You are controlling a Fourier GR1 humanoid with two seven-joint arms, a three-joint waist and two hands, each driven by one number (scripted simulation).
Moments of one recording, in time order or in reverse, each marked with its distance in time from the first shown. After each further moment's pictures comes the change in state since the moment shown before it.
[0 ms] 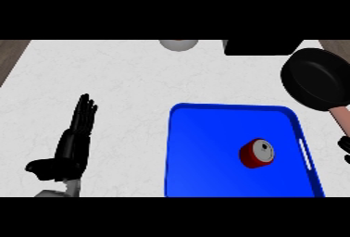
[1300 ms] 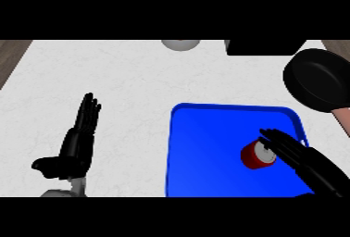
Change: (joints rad) left arm 0.002 -0.097 0.067 -0.001 -0.097 -0.069 0.031; right arm -0.210 0.317 0.243 0.122 0.528 0.067 0.323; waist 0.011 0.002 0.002
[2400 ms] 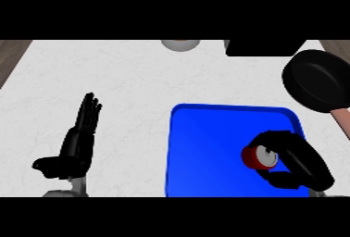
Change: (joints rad) left arm 0.007 -0.060 0.058 -0.012 -0.071 -0.066 0.020; right arm -0.118 0.170 -0.057 0.185 0.145 -0.208 -0.186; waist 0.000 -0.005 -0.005
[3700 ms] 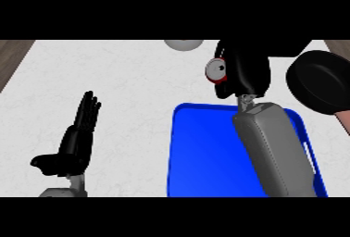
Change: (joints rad) left arm -0.015 -0.005 0.030 0.018 -0.005 -0.037 -0.007; right arm -0.733 0.283 0.022 0.185 0.453 0.081 1.042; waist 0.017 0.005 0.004
